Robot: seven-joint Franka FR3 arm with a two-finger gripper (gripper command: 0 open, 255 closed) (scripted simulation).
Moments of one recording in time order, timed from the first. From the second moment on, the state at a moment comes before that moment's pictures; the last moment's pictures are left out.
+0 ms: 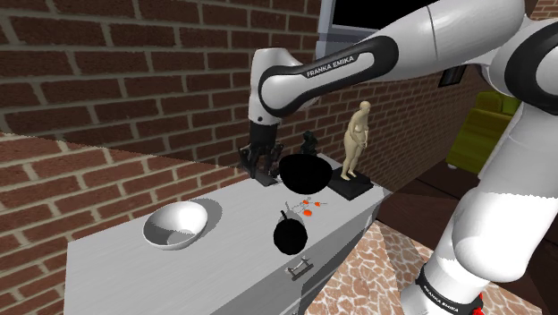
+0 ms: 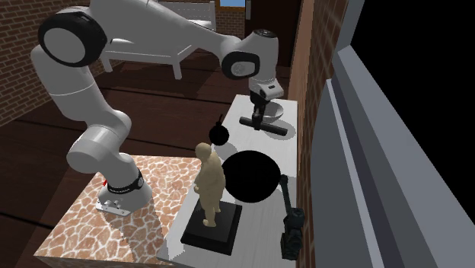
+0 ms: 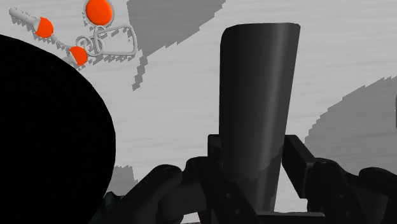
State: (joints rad) arm 0.04 -0.03 0.26 -2.05 0.09 2.06 0.49
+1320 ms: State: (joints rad) arm -0.10 -0.23 0.07 -2.19 0.11 1.97 0.18
